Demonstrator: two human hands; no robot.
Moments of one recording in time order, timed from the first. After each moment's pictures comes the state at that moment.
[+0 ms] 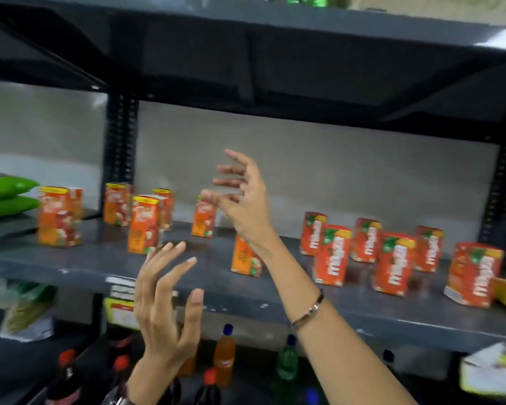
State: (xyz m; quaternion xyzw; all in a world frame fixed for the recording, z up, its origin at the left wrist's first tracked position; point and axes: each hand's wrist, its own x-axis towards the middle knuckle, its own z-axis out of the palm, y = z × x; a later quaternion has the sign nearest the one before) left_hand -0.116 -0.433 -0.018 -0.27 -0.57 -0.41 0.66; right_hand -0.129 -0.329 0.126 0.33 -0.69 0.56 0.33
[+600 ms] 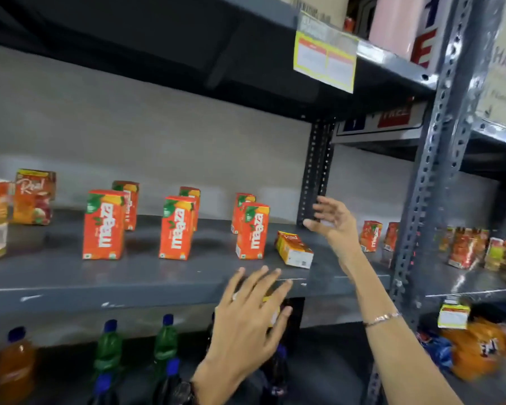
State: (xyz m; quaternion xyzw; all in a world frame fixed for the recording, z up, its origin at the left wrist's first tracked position) left_hand -0.009 -0.052 -0.041 -0.48 -0.67 -0.29 0.49; right_hand 0.022 0.142 0.086 -0.01 -0.74 0.48 0.47
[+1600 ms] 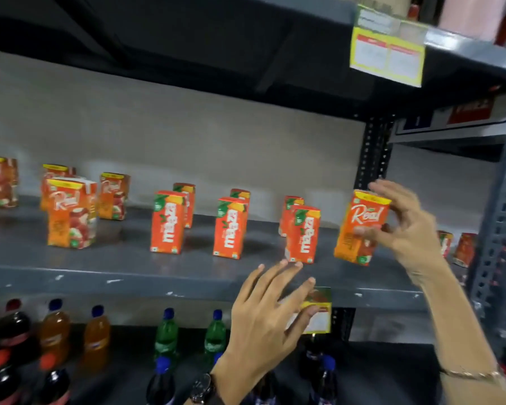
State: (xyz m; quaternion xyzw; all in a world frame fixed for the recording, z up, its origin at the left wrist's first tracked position) left_hand -0.021 -0.088 -0.034 -0.41 -0.64 -0.32 0.56; right_hand 0.051 0.109 0.102 0.13 -0.76 0.43 0.47
